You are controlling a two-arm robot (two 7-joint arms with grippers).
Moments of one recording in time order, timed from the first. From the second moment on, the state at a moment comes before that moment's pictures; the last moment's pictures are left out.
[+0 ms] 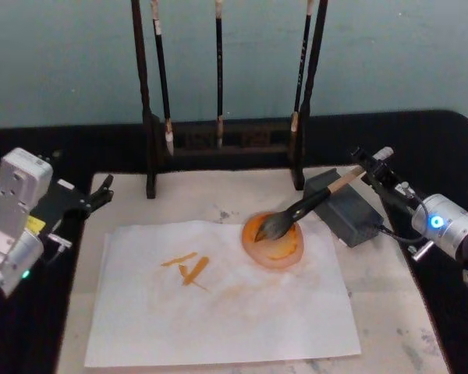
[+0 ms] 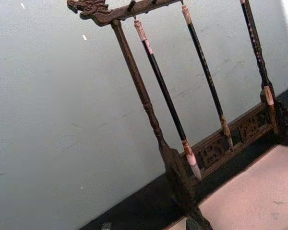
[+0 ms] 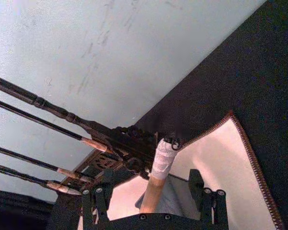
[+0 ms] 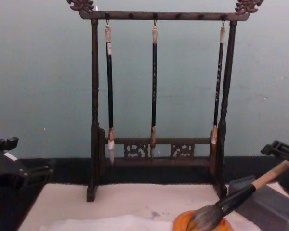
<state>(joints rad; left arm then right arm) -0.20 0.60 0.45 -1.41 -0.25 -0.12 0.03 0.33 0.35 -0.23 -1.19 1.28 0.34 0.14</state>
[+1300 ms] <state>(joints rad) -0.20 0.60 0.45 -1.41 -0.25 -0.12 0.03 0.42 0.39 -0.33 -1.10 1.32 0.28 0.17</state>
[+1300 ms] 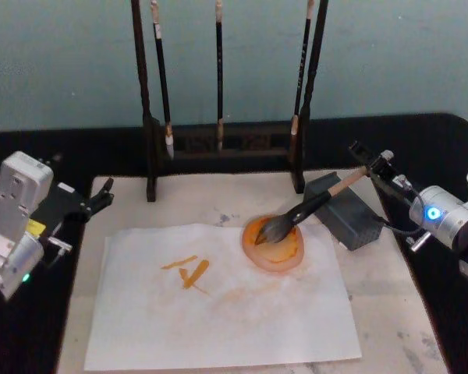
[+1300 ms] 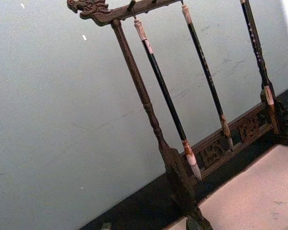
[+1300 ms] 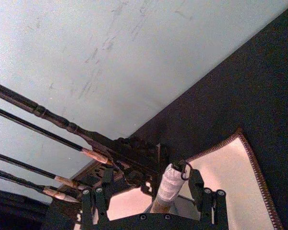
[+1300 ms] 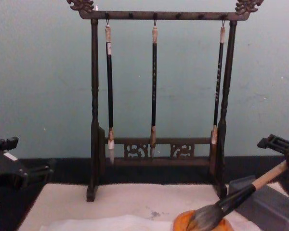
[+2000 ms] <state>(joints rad) -0.20 0.60 0.45 -1.41 -0.25 -0.12 0.03 0.44 0.39 -0.37 -1.06 1.38 0.27 0.17</state>
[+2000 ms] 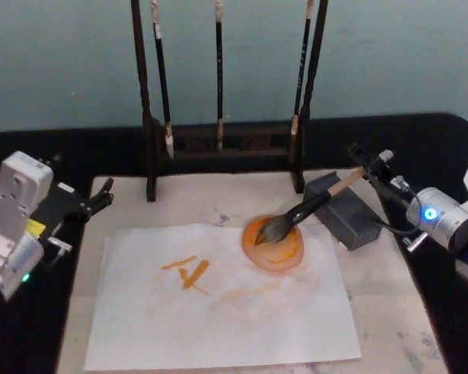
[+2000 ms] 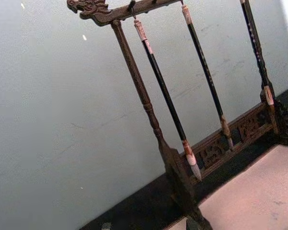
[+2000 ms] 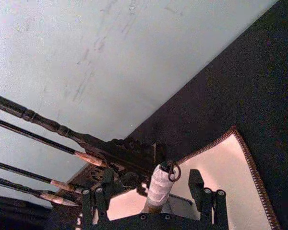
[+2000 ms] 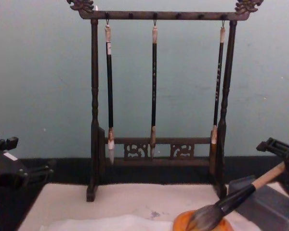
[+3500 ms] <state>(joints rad) -0.20 0.60 0.45 -1.41 -0.25 -0.12 0.03 0.47 0.40 -0.41 -1.01 1.55 0.27 0.20</state>
